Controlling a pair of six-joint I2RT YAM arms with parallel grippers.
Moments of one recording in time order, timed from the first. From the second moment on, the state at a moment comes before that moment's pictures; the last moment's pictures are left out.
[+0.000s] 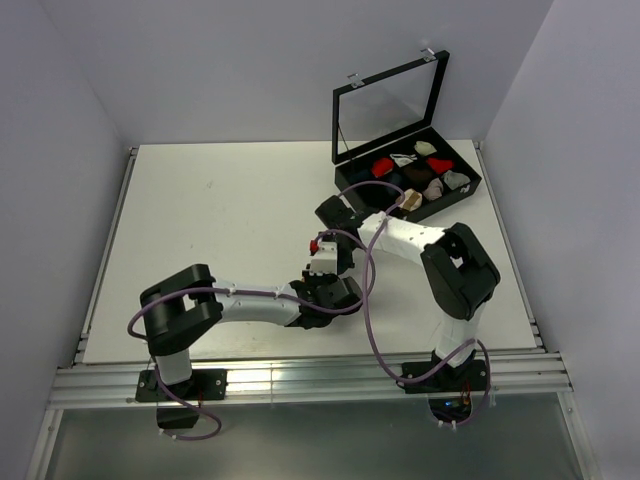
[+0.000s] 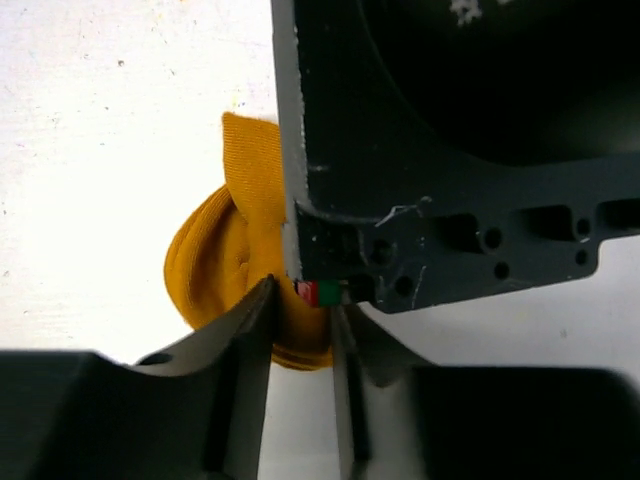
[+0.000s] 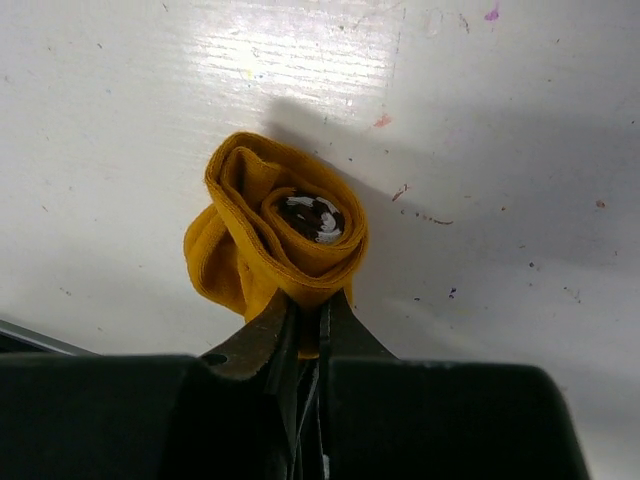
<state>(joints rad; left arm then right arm) -1.23 1.79 1.02 -0.23 -0.82 -0.95 0.68 1.82 1.21 -0.63 -0.12 0.67</state>
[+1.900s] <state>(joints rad) -0.68 1.30 0.21 0.49 -0.01 -1.38 0.67 1.84 0.82 0.27 -0.55 0.88</state>
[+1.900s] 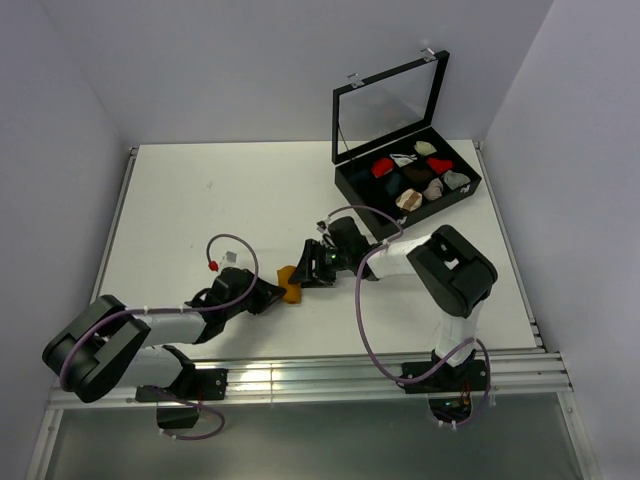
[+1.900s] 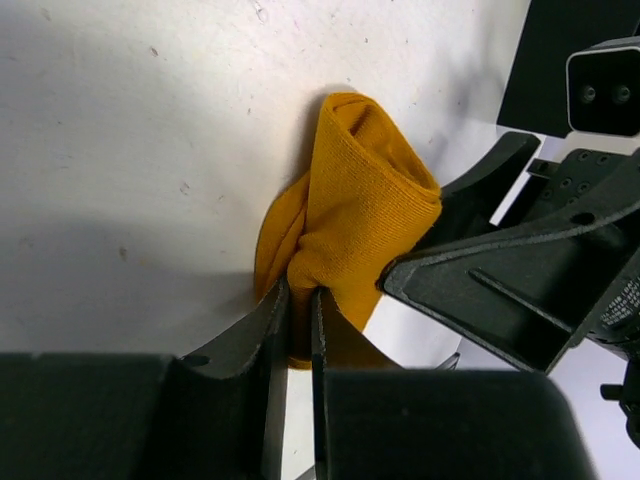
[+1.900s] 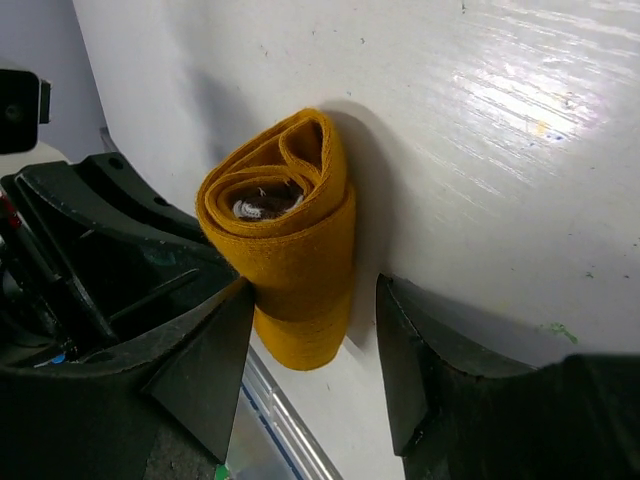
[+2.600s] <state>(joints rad) -0.64 1.39 0.27 0.46 0.04 -1.35 0.75 1.84 0.92 0.11 -0.44 0.77</state>
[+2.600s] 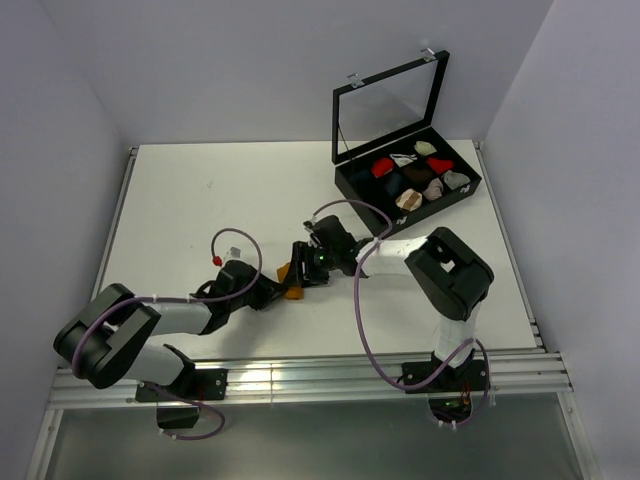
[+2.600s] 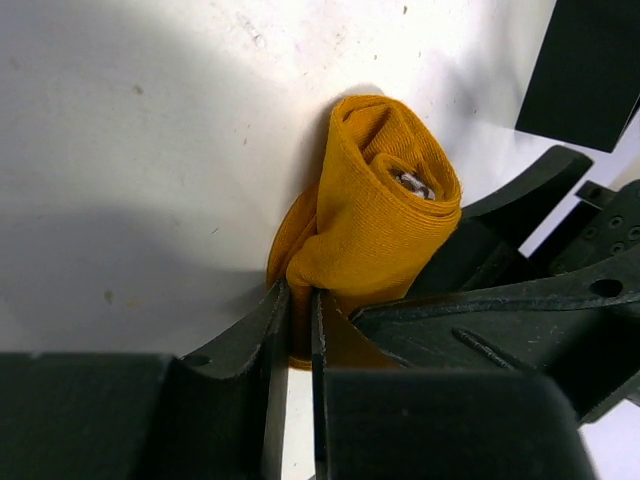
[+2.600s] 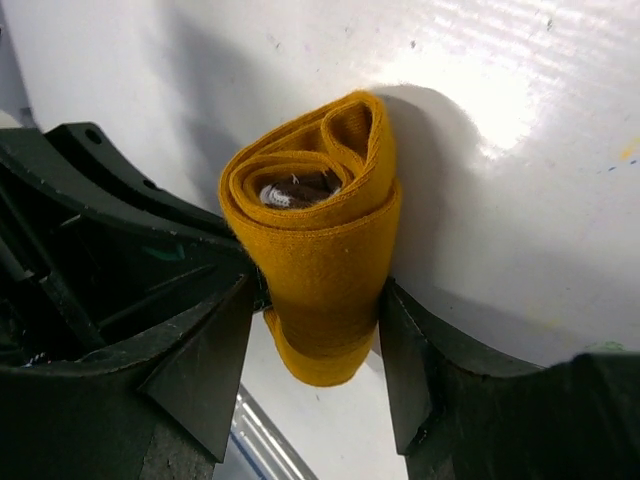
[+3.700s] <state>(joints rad) -0.62 1.32 0.32 0.28 0.03 -1.27 0.86 1.89 1.19 -0.29 -0.08 0.54</state>
